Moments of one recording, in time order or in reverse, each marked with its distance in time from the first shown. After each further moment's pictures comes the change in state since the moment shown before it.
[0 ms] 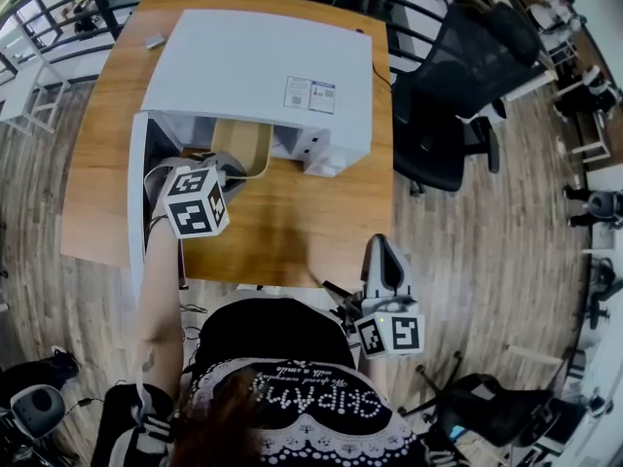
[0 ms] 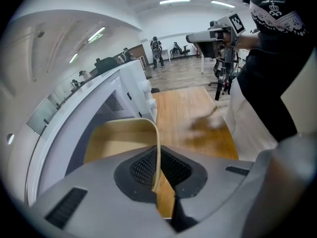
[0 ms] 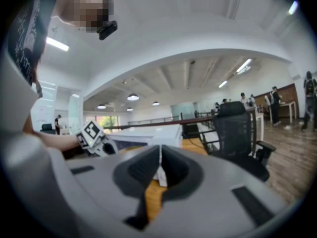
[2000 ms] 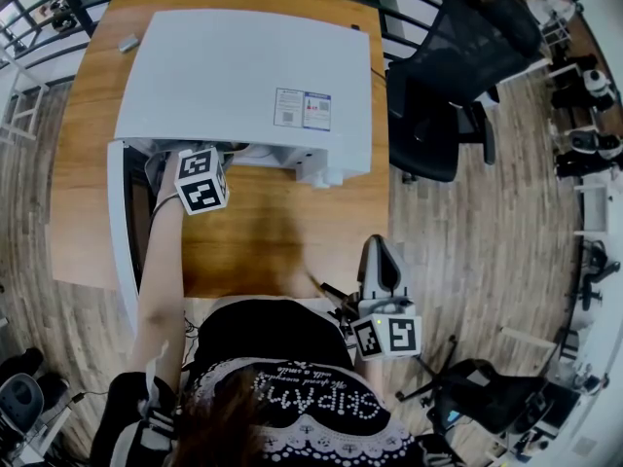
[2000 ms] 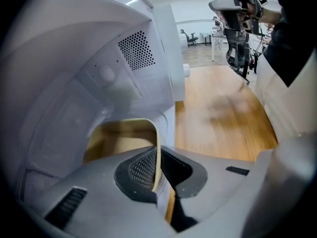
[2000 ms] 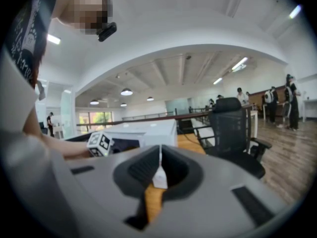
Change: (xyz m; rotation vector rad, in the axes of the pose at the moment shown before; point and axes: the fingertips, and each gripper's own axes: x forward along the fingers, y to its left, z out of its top) left arm 0.090 0.086 -0.059 -0.013 0.109 0.077; right arm 0.044 -0.012 -0.009 0.013 0.062 -0.076
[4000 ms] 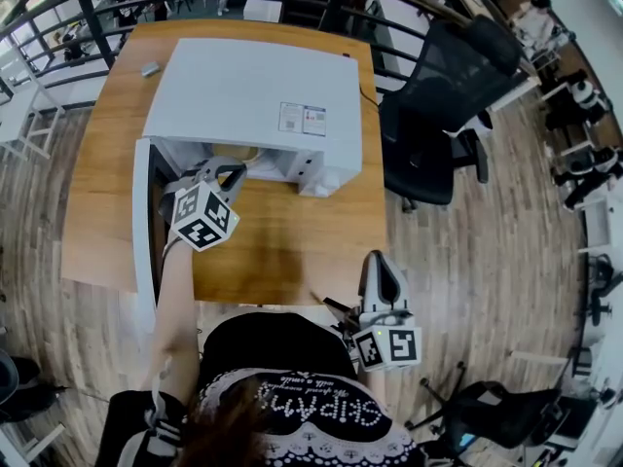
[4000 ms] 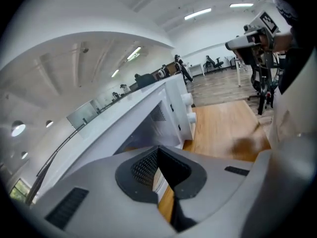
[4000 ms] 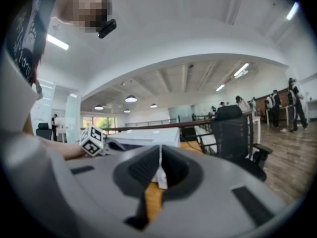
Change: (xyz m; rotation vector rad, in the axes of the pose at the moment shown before) left arm -0.106 -0.007 0.054 -0.199 -0.297 0.321; right arm -0.054 0.014 0.012 -0.019 -0.092 0.042
